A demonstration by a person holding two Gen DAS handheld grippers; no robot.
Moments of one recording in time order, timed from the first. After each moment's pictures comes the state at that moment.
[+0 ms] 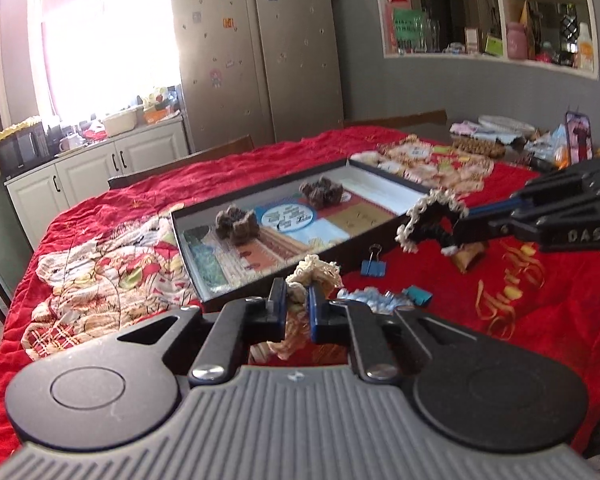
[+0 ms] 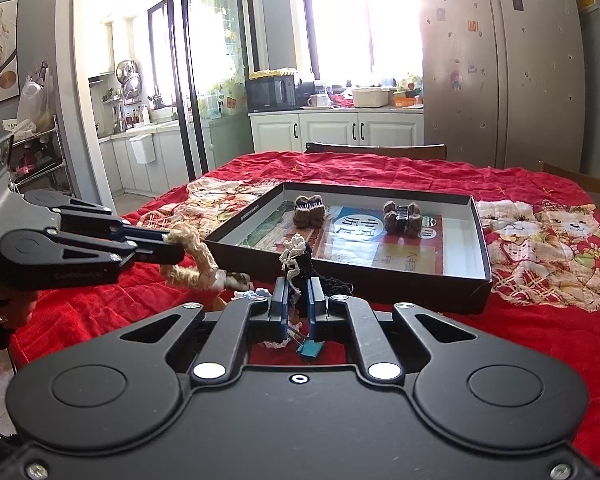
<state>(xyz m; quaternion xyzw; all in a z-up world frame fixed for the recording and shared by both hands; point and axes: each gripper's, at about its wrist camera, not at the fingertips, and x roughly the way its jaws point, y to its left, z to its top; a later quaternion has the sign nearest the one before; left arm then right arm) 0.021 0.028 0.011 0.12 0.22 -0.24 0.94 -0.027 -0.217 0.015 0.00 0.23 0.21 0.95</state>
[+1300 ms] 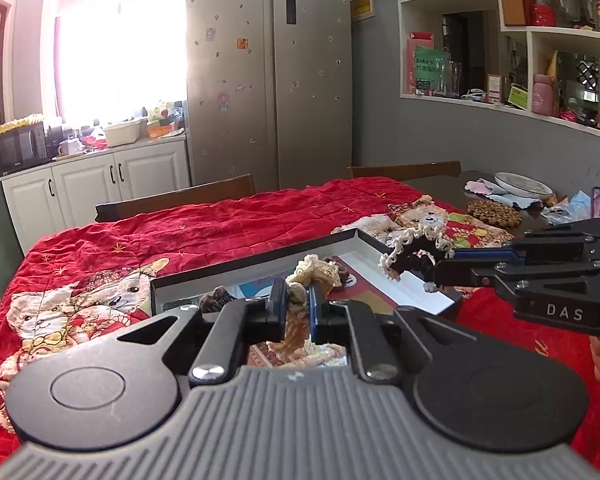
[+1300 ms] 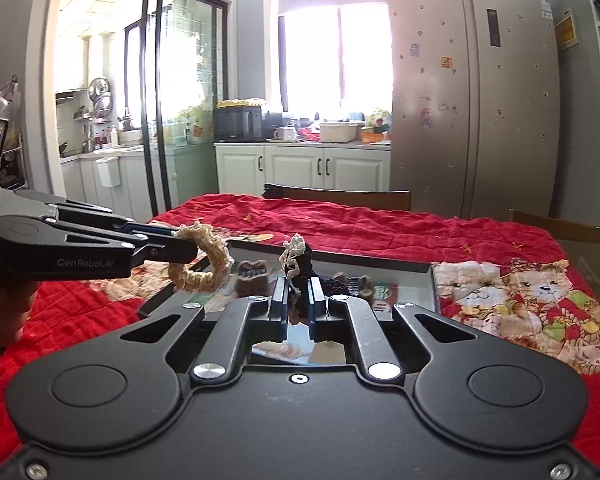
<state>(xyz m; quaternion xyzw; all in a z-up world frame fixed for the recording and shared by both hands) 0.103 -0.015 0.047 0.06 0.21 -0.24 0.95 0.042 -0.227 0.053 -0.01 0.18 0.16 0.97</state>
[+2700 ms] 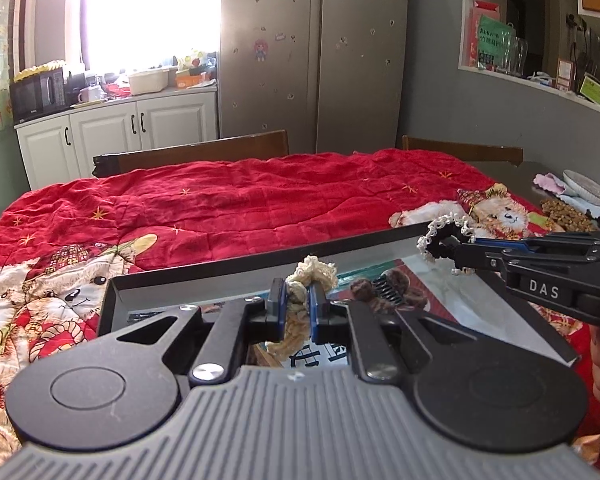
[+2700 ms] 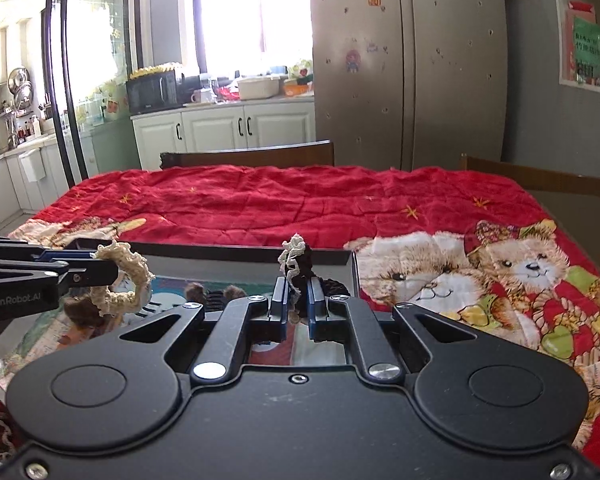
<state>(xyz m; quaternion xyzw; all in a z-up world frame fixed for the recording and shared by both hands) 0.233 -0.060 -0.009 0.04 0.27 -0.18 0.95 0.223 -0.275 -0.014 0.01 0.25 0.05 0.97</state>
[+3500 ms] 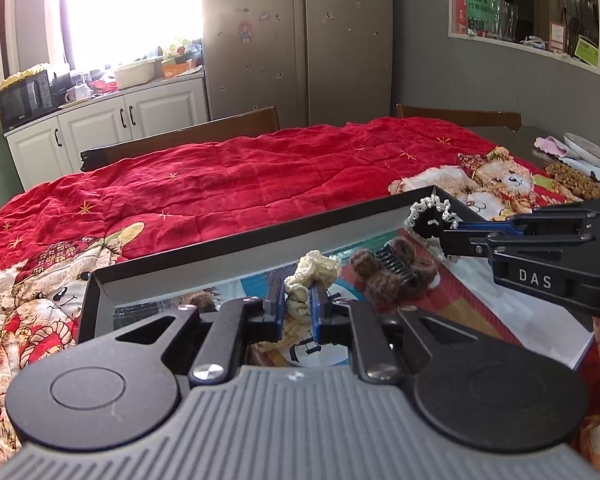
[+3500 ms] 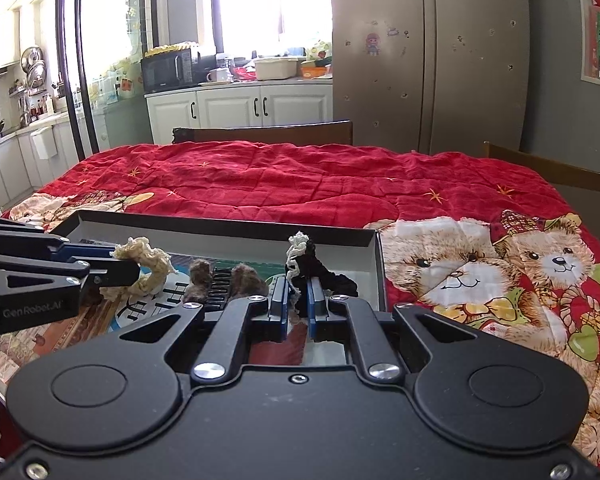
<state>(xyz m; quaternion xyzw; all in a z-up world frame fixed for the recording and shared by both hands) 0.242 -0.073 -0.027 0.08 0.29 -0.19 0.94 0.236 -0.266 -0.029 0.00 0.28 0.08 0.96</state>
